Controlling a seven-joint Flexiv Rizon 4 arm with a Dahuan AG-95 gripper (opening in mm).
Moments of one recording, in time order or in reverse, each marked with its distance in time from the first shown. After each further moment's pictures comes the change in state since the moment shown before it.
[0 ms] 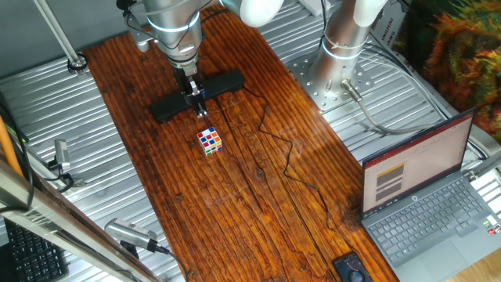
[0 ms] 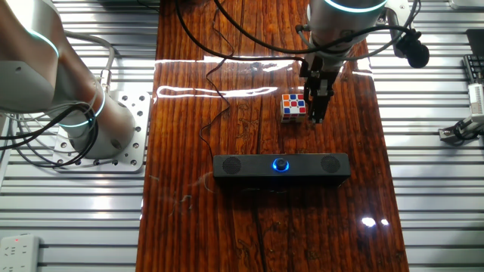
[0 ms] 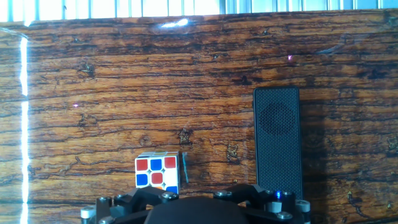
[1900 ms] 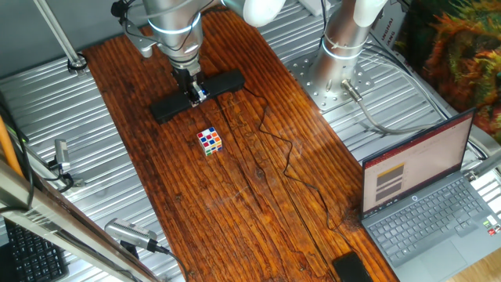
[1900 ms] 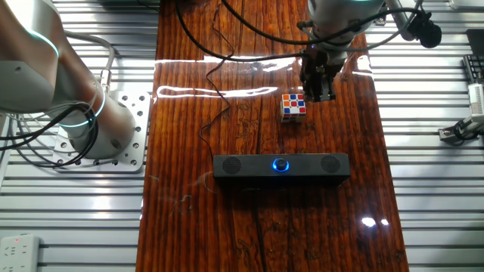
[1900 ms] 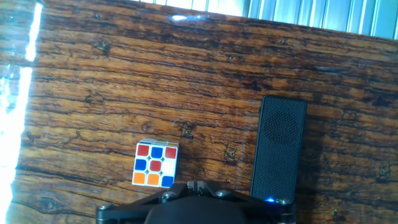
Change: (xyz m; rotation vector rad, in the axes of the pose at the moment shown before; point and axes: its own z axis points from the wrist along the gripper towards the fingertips) arm 0.003 0.003 -0.008 0.028 0.021 -0.171
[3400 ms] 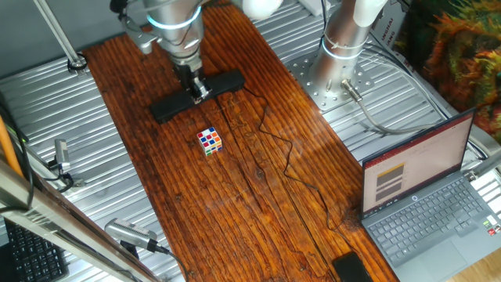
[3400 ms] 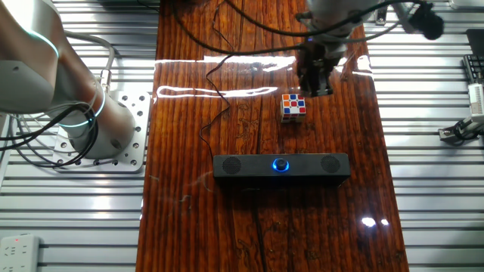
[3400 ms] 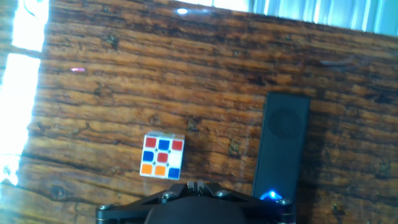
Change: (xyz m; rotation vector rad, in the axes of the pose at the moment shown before) arm 0.000 0.005 -0.012 -0.001 0.025 -0.020
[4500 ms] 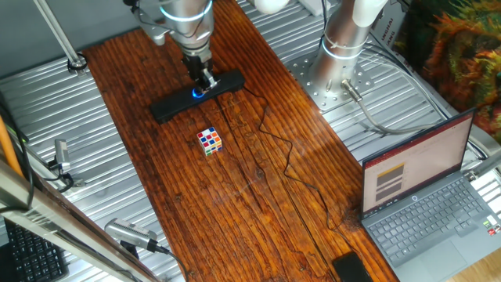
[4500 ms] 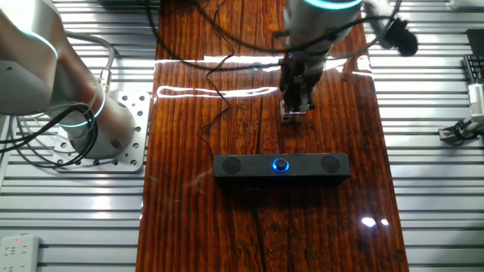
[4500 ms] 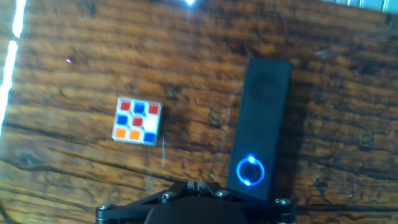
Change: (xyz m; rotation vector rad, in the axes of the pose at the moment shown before) arm 0.059 -0.031 0.022 0.020 -0.009 -0.019
